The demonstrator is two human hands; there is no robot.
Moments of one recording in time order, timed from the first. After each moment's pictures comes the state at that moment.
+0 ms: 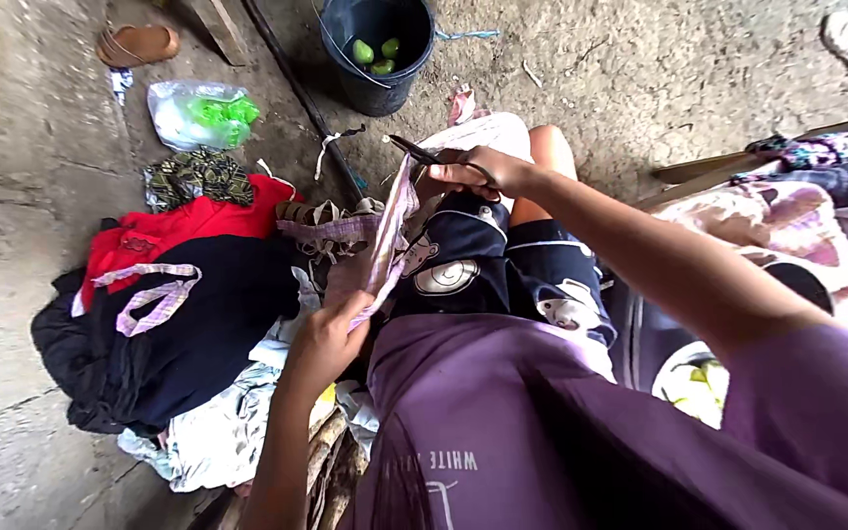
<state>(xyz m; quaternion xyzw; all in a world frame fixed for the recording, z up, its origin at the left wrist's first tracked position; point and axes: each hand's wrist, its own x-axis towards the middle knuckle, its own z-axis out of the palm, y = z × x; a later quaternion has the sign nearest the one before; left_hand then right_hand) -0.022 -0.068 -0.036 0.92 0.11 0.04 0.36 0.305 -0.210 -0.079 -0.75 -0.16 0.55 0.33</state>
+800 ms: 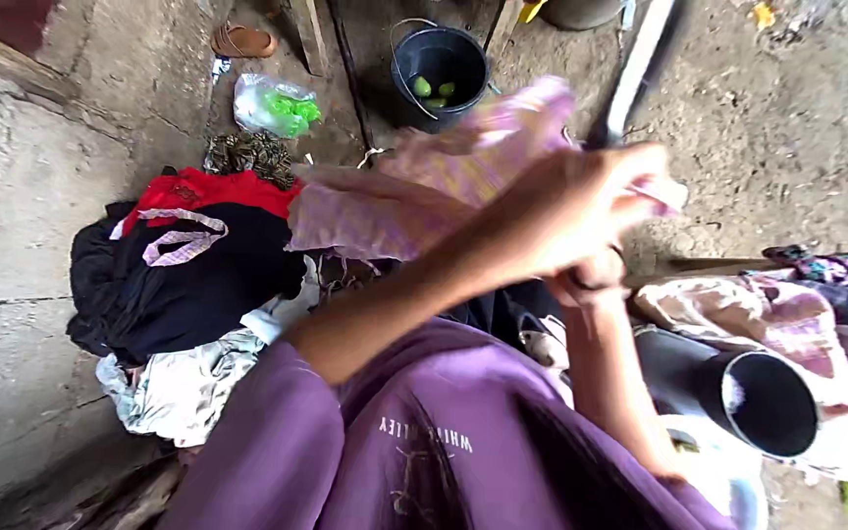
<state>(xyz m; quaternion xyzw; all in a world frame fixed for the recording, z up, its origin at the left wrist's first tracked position) 0.176 -0.164 0.089 0.86 -0.09 0.06 0.51 0.219 -0.316 -0.028 -0.46 -0.25 0.27 0.80</state>
